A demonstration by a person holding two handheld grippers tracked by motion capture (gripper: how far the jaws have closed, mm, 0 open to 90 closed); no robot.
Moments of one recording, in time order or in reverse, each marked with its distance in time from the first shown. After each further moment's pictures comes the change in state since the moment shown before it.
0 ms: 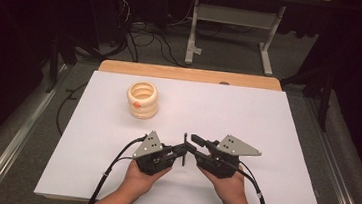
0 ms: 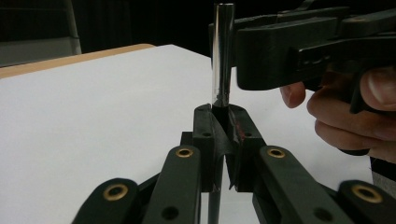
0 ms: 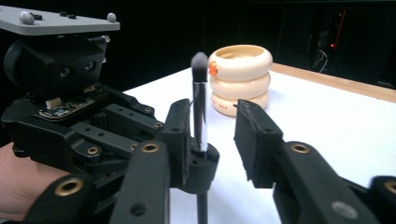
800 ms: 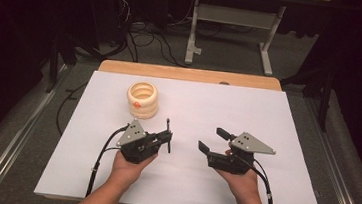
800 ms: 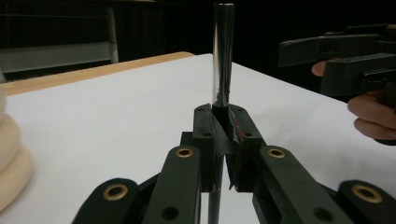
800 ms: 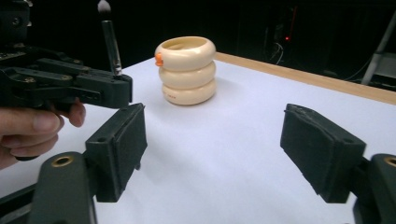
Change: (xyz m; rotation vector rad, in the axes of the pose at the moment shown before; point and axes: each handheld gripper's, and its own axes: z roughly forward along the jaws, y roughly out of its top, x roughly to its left) left arm 0.033 0.011 -0.028 -0.022 0.120 -0.021; right arm -0.029 -0.003 -0.020 0.024 -0.148 0.003
